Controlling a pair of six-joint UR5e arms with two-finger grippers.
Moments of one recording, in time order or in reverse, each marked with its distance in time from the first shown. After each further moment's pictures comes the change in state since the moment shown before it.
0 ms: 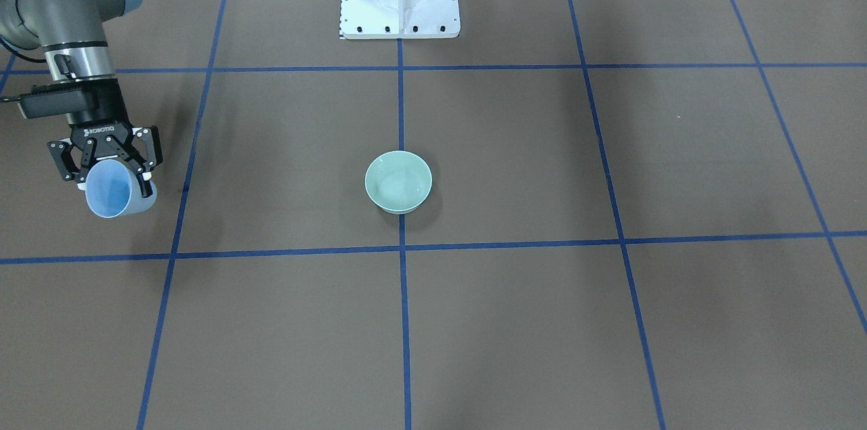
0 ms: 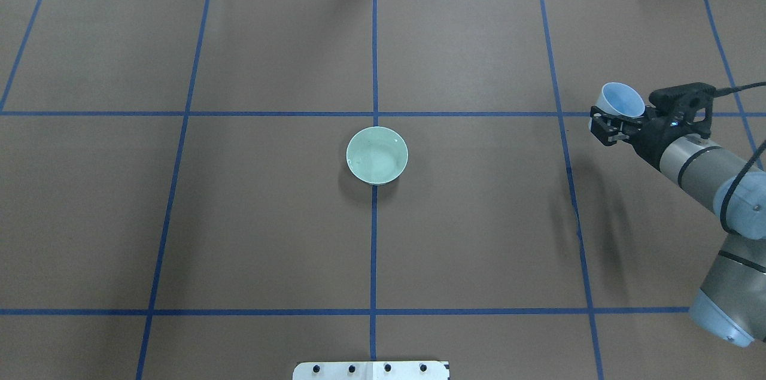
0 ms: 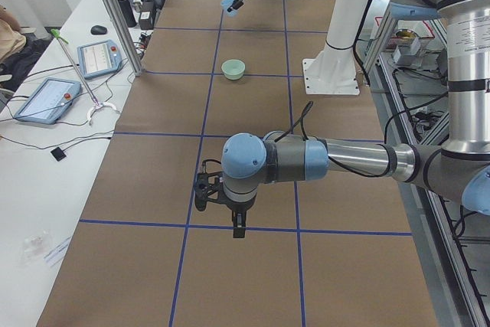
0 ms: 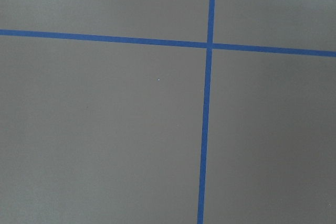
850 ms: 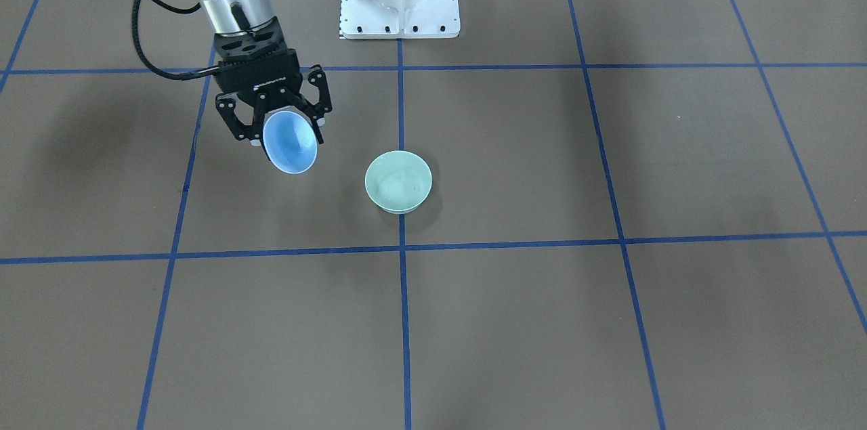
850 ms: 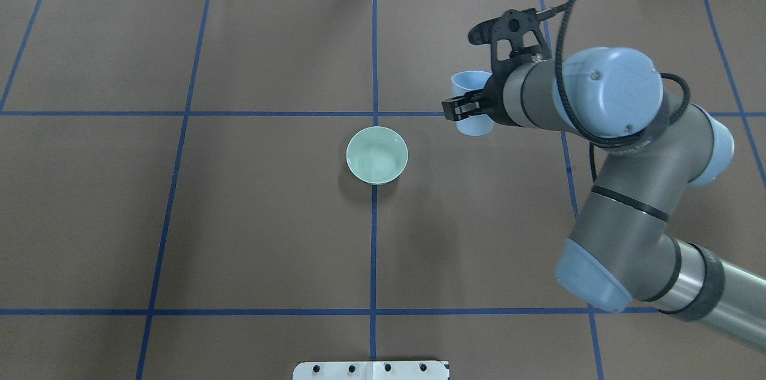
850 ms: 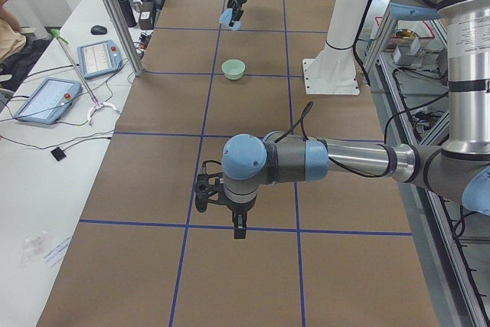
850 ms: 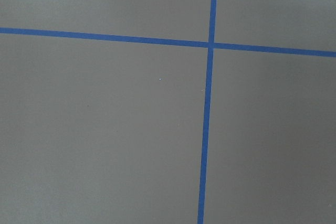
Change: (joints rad) left arm -0.004 0.000 0.001 0.012 0.000 0.000; right arm -0.002 0.480 0.326 -0.932 0.378 -0.057
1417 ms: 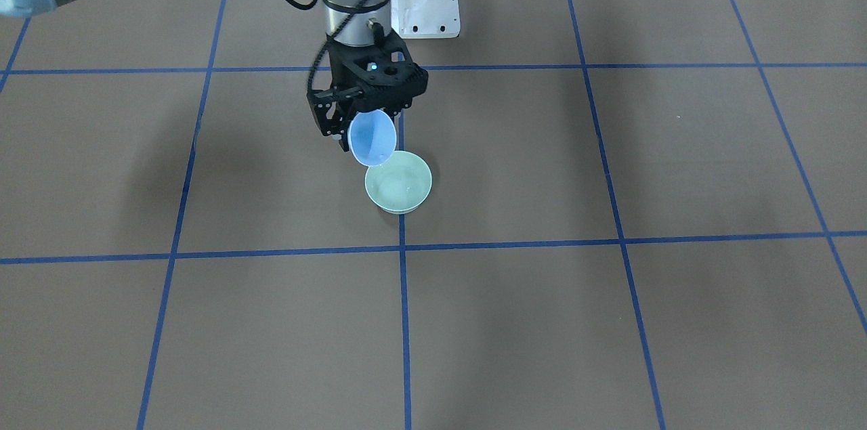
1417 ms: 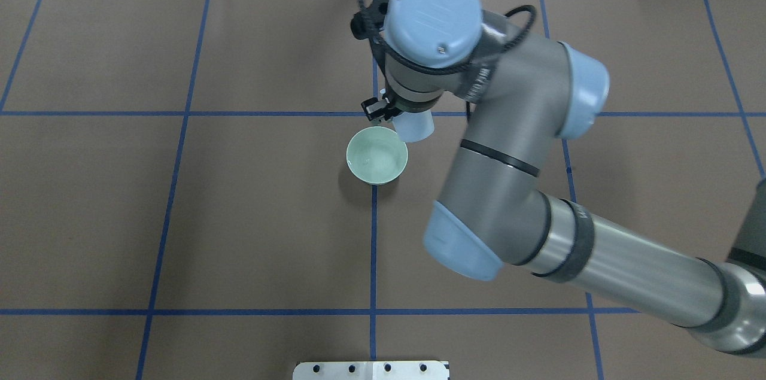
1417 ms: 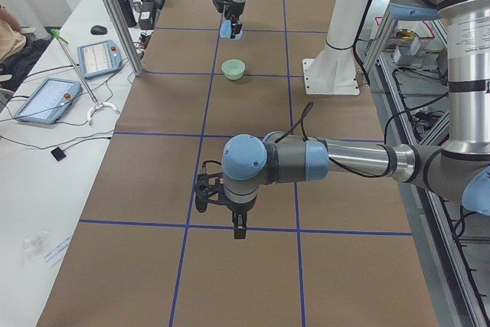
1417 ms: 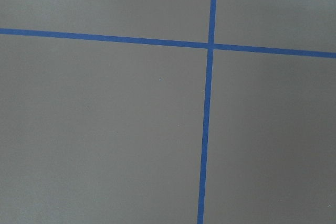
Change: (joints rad) left arm -0.001 0.000 0.000 0.000 -0.001 0.000; right arm -0.027 0.385 -0.161 -0.430 0.142 -0.153
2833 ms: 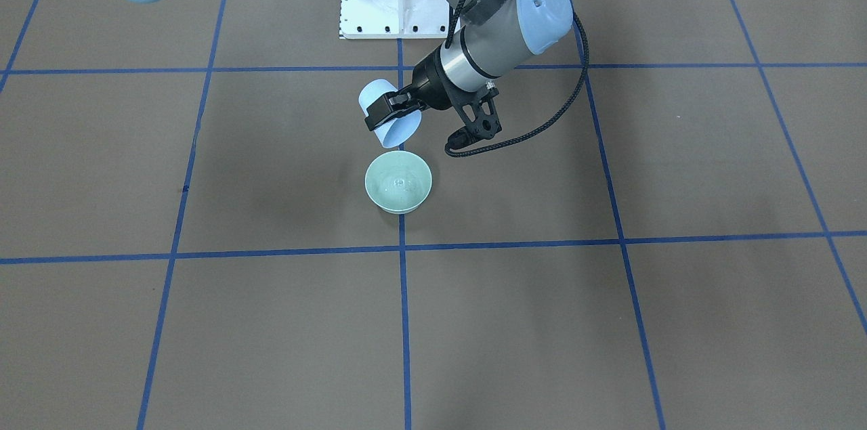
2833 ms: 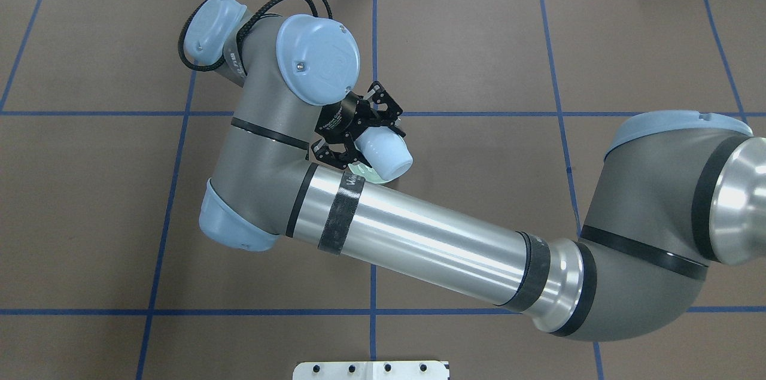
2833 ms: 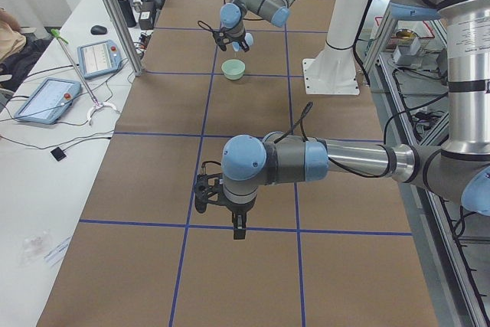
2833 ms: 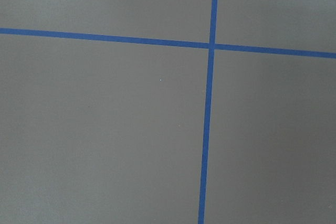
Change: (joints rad) left arm -0.001 -0.002 0.002 0.000 0.000 0.000; right arm -0.097 0.526 -0.669 -0.619 0.003 -0.232
